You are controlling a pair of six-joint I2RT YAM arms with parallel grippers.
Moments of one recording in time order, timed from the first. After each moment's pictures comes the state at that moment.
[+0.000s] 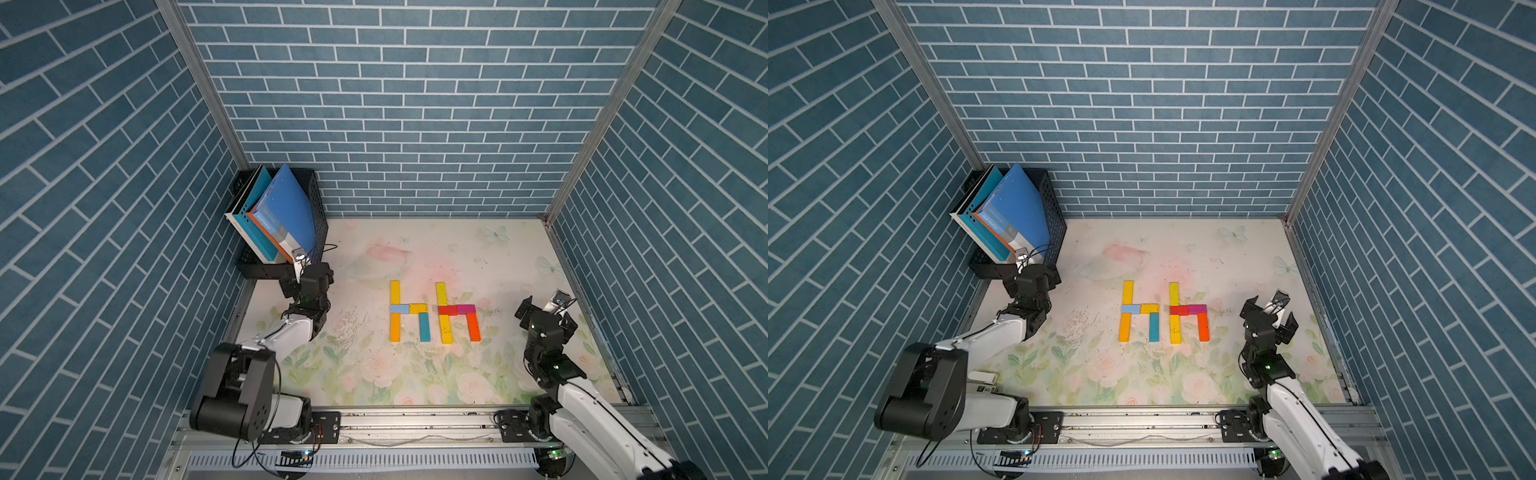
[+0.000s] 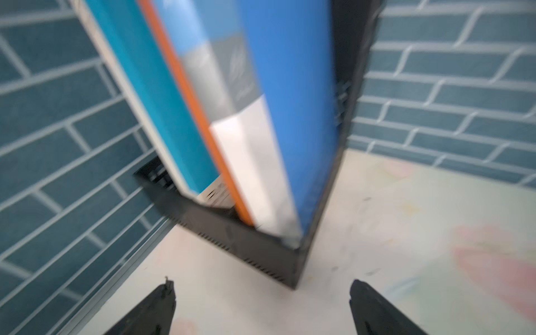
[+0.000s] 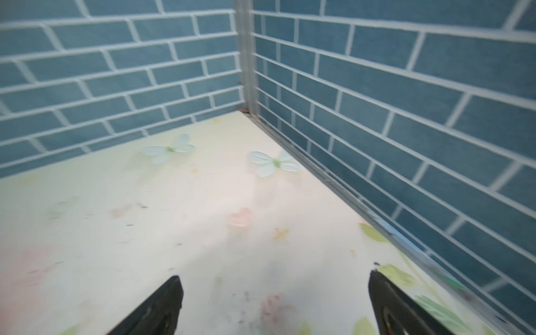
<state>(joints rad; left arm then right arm) -0.16 1.40 0.53 0.44 -0.65 -0.18 0.24 0.79 0.19 0.19 0.74 0.27</state>
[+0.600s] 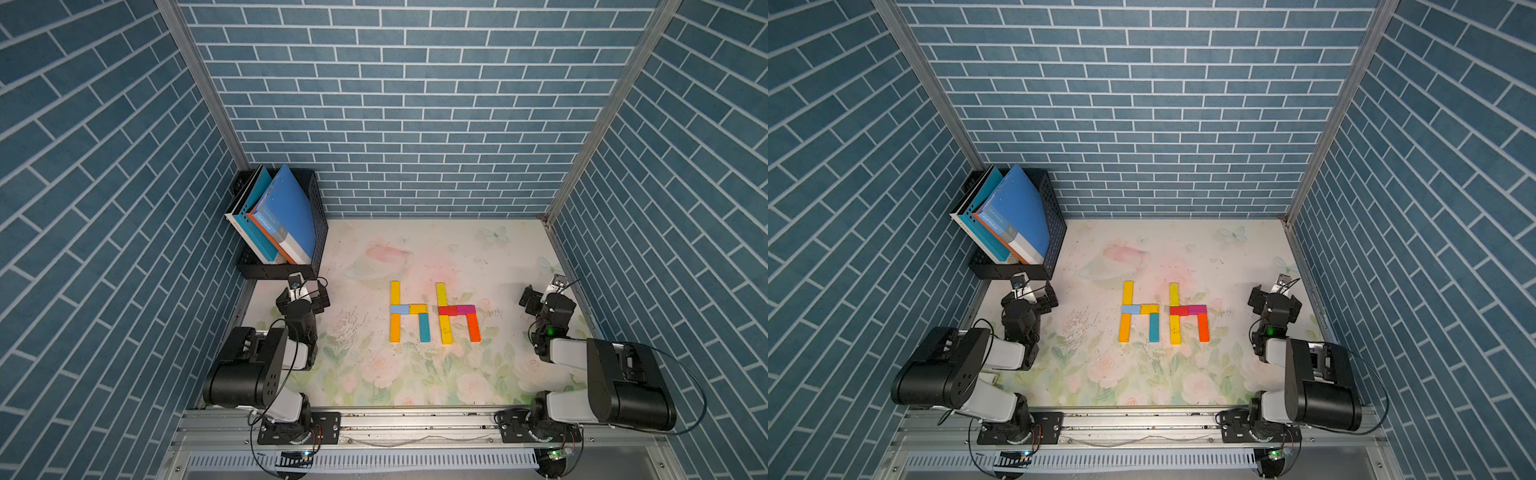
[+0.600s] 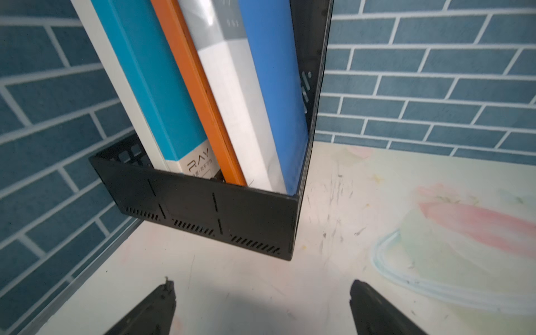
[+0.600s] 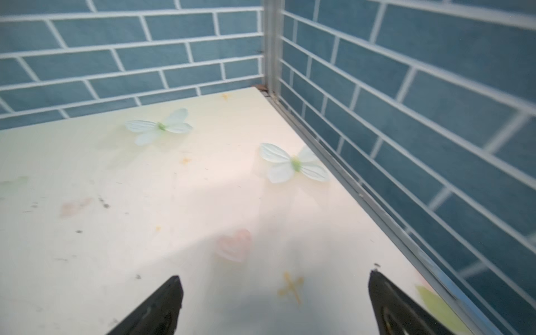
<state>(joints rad) -0.05 1.52 0.20 1.14 -0.31 -0.06 -0.09 1.41 0.31 0.79 0.19 0.05</state>
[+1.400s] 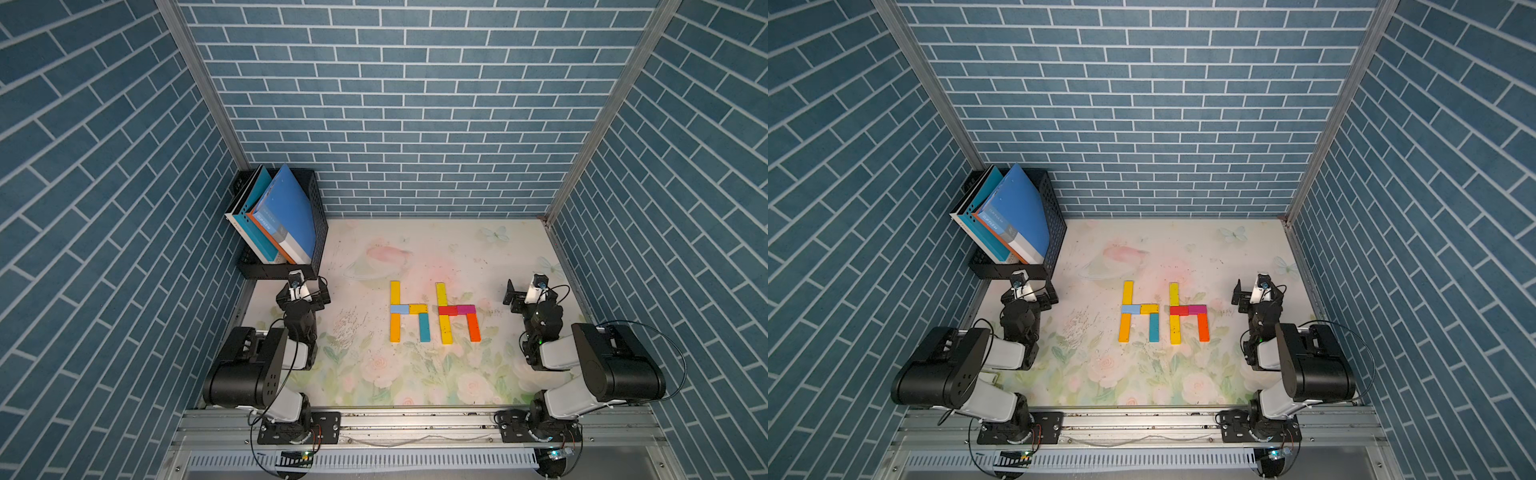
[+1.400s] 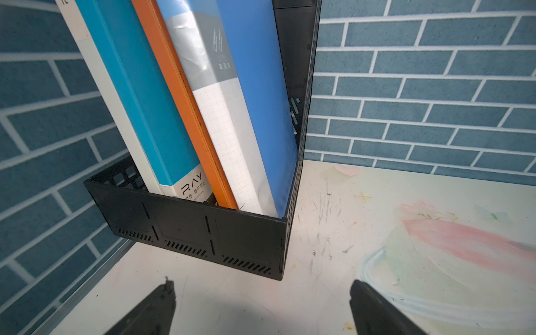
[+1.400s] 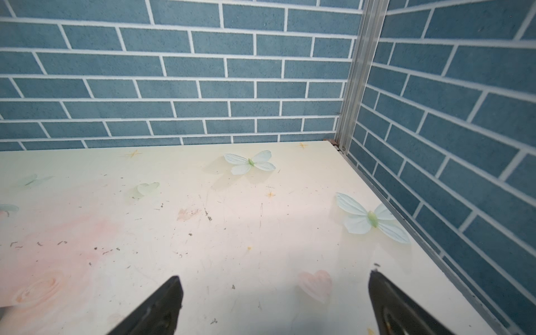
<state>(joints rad) -0.05 1.52 0.20 1.19 -0.29 -0.05 0.03 1.53 0.18 1.23 0.09 -0.03</state>
